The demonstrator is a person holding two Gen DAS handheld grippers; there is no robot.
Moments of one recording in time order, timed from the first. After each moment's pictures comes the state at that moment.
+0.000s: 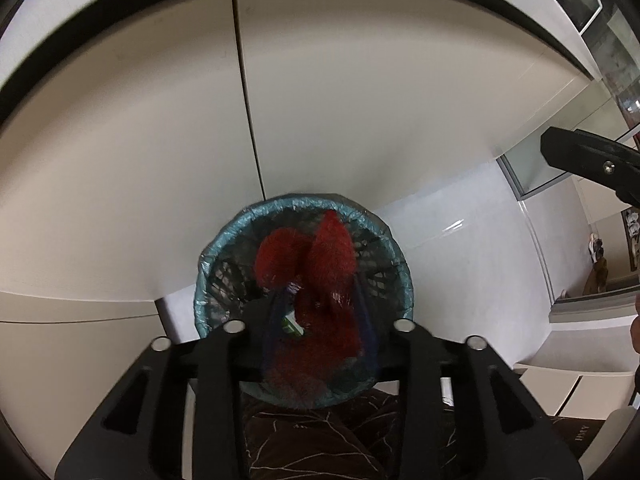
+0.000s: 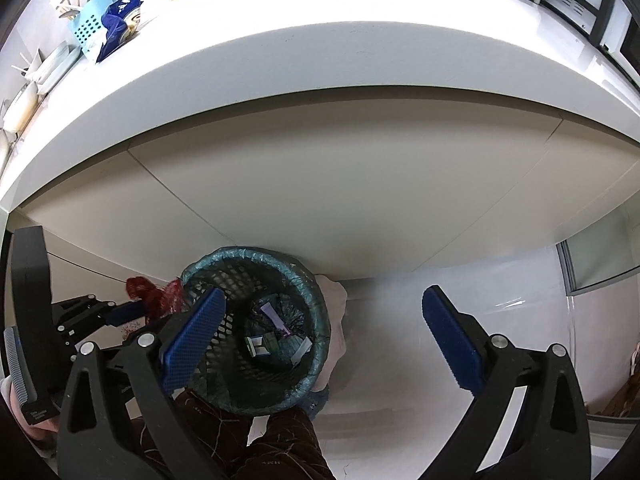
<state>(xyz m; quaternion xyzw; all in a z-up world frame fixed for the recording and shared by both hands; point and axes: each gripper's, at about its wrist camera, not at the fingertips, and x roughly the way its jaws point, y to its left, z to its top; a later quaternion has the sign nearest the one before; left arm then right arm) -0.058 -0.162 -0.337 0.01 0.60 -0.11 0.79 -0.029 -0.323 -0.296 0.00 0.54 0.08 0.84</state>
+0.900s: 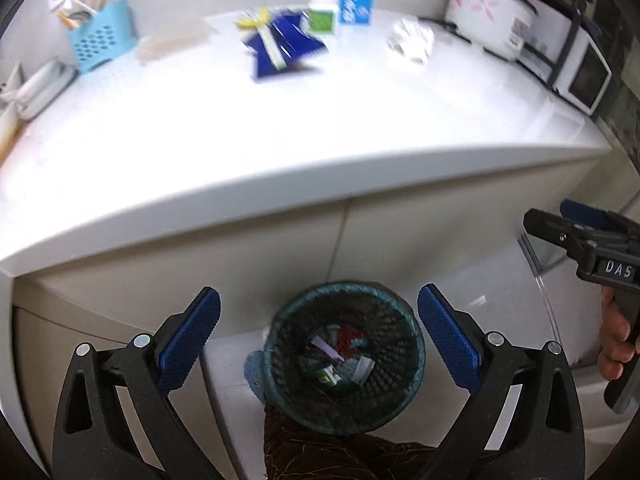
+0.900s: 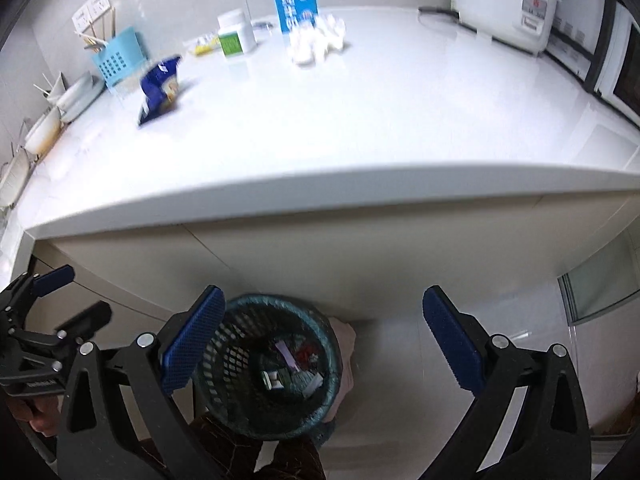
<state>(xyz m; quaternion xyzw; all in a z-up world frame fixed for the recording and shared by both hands) -0.067 -0.107 -0.202 -0.01 0.49 -0.03 0.87 -0.026 -0.310 -0.226 0.00 0.48 0.10 0.87</state>
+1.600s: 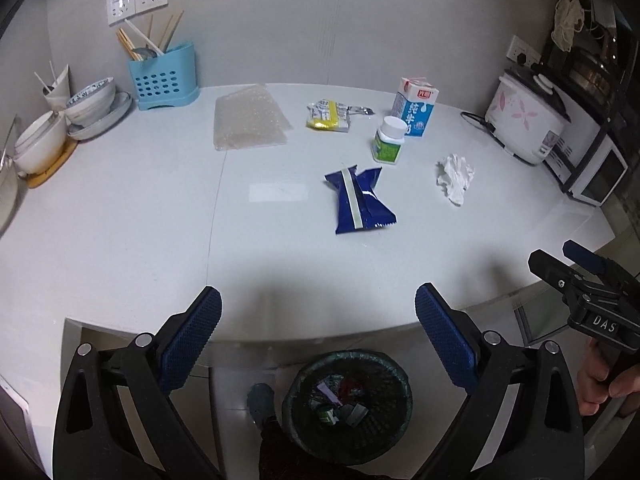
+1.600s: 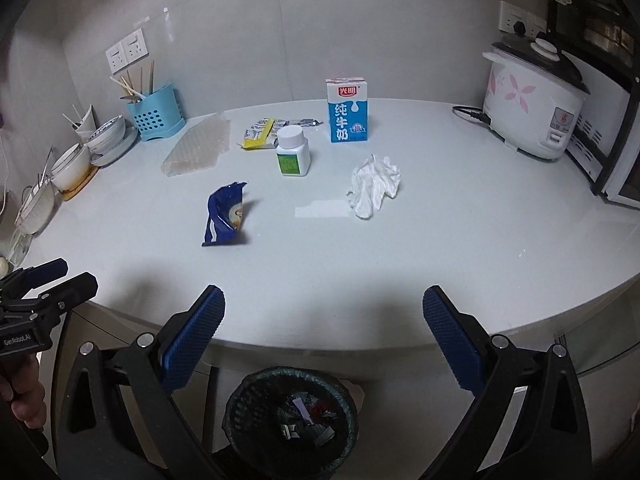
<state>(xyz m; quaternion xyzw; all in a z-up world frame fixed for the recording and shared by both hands) -0.023 -0.038 -0.082 -0.07 0.44 0.03 0.90 0.024 -0.256 -0.102 -0.02 0.40 0.13 0.91</state>
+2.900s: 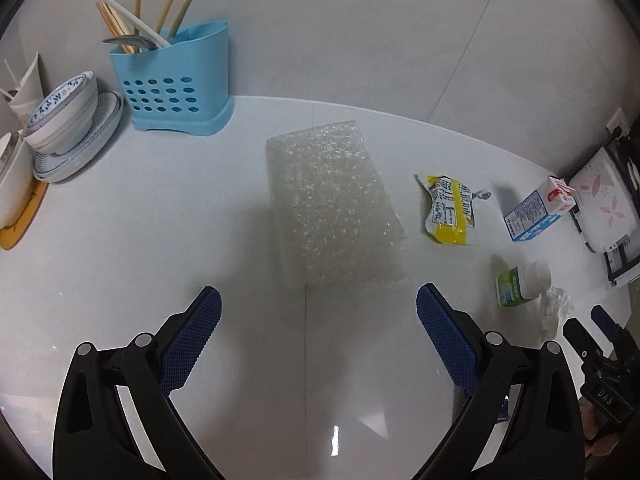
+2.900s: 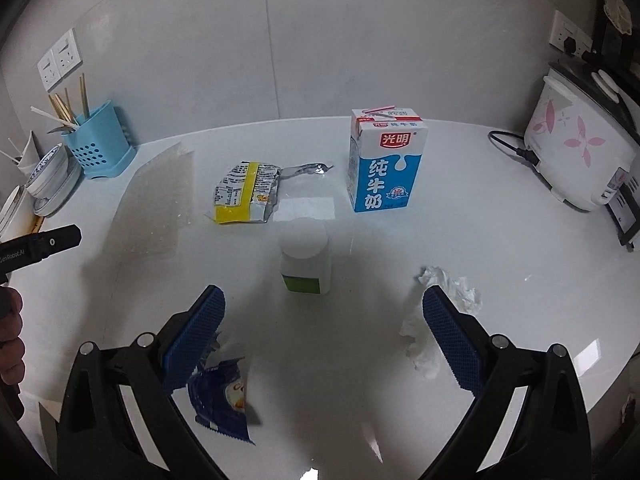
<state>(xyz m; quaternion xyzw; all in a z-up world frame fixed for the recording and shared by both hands) 0.212 0.111 -0.109 -0.12 0.50 0.05 0.86 0.217 -0.156 -0.117 -0.03 0.44 0.07 0.90</state>
